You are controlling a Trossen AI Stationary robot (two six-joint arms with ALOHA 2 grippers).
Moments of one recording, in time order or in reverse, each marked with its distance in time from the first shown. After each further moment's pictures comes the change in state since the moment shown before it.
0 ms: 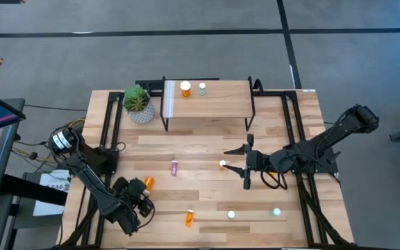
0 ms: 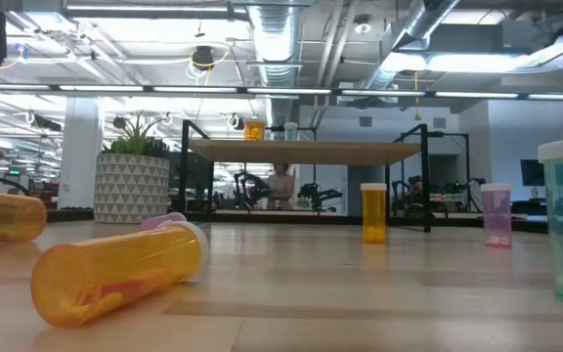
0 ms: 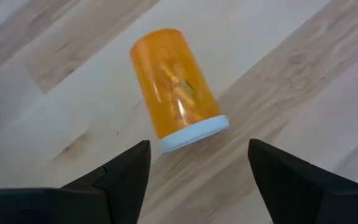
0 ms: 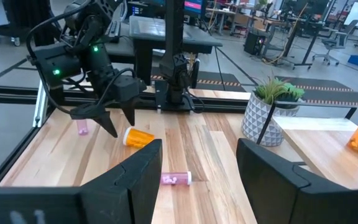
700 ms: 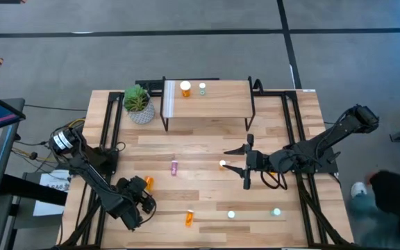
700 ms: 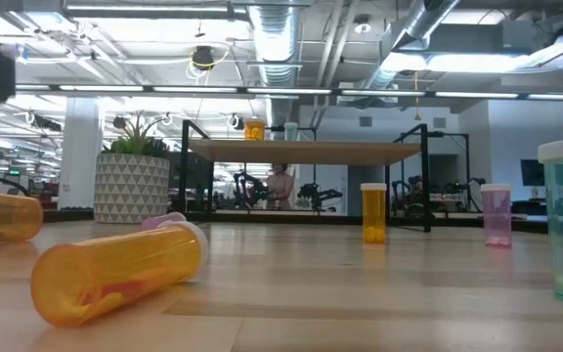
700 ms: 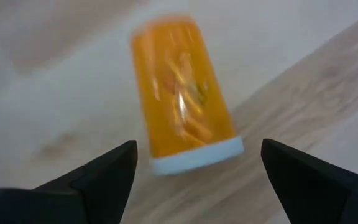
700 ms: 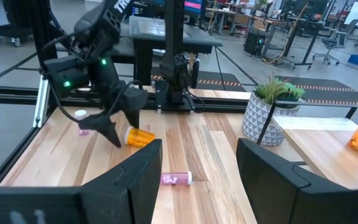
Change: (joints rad) left arm 0.028 0.008 -0.113 0.167 0.007 -0.074; right arm 0.000 0.000 0.000 0.000 0.000 0.003
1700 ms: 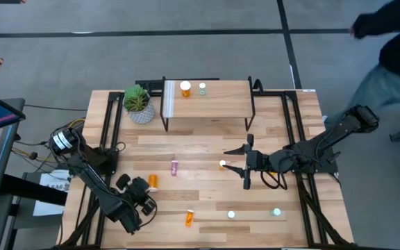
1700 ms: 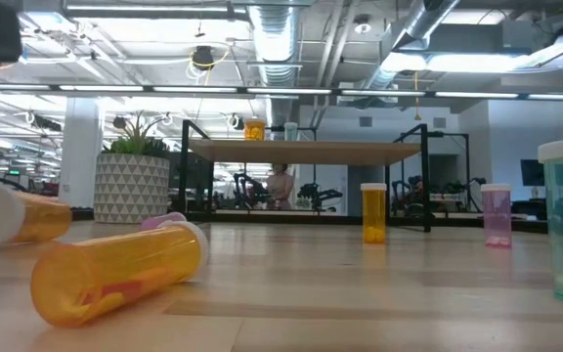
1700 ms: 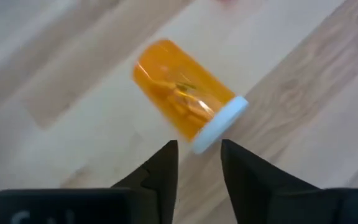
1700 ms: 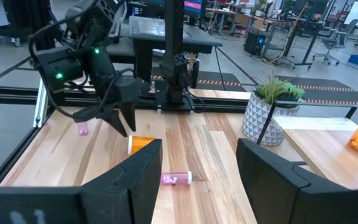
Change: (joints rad) left arm -0.012 -0.001 0.104 -0.159 -0.100 0.151; right arm 0.000 0.000 0.000 0.000 0.000 0.001
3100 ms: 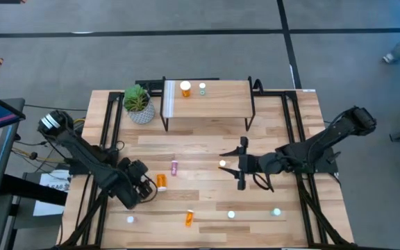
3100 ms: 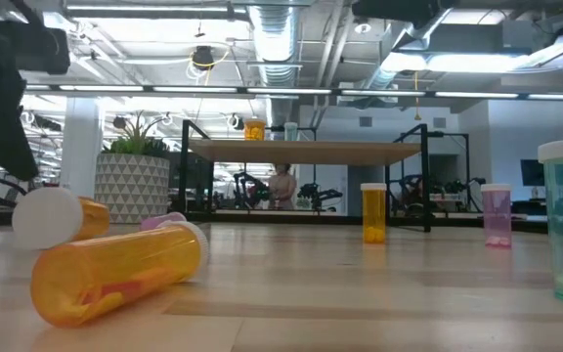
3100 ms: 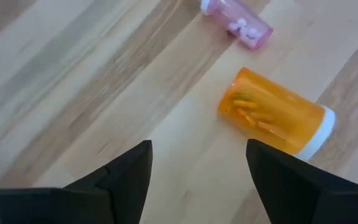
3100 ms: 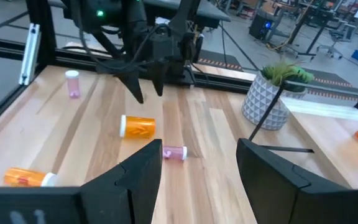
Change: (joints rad) left arm 0.158 -0.317 -0.245 0.139 -0.024 0.288; right arm -0.039 0.079 -0.001 -0.034 -0.046 -0.049
